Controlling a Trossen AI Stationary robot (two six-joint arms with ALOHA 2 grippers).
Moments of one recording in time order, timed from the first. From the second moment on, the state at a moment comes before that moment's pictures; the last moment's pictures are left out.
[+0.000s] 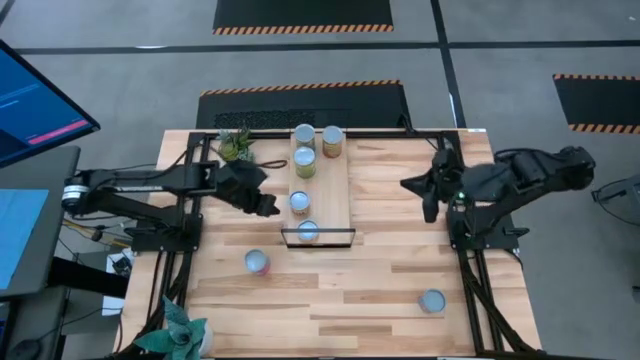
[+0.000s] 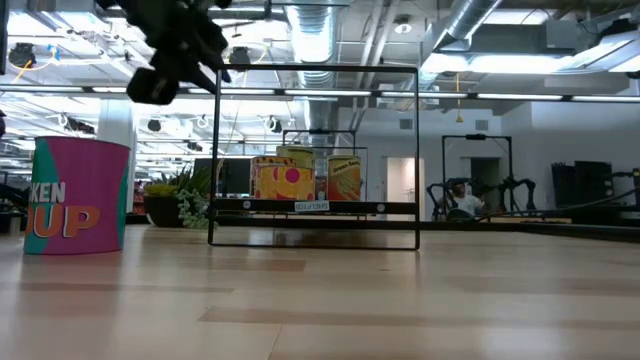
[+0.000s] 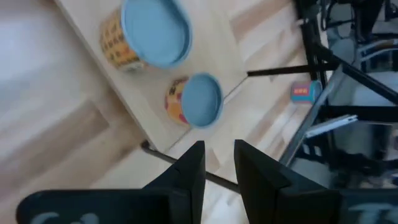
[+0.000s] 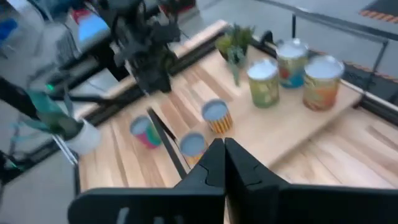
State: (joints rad) left arm 0.17 1.11 0.87 -0.55 0.23 -1.05; right arm 0.35 0.97 1.33 -0.92 0.59 0.75
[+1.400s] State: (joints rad) left arm 0.15 1.64 1.26 -0.83 0.21 -1.15; right arm 0.53 0.89 1.33 -1.44 0.71 0.93
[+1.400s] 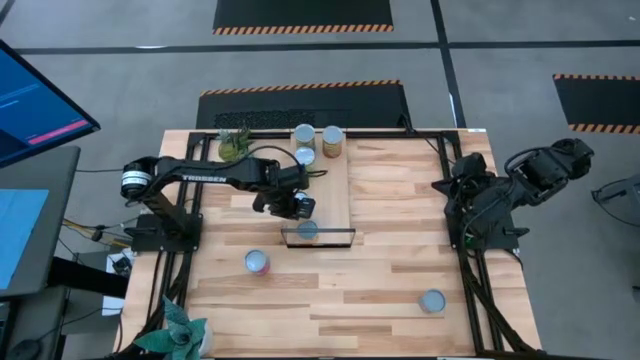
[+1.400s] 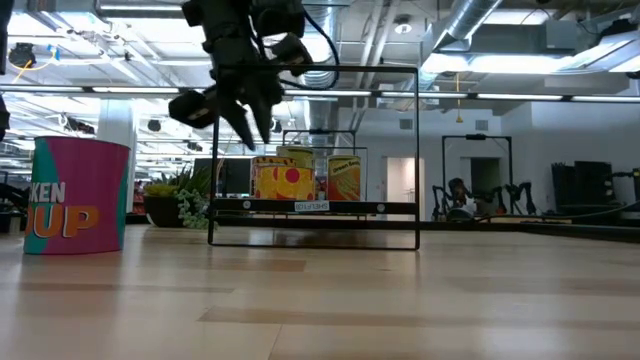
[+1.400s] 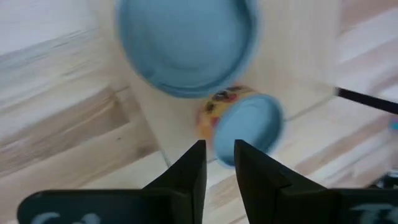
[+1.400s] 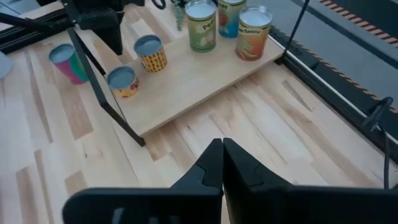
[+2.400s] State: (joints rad) left arm 0.15 1.79 1.28 -0.61 0.19 -1.30; right arm 0.53 0.78 1.33 -1.56 0.60 0.87
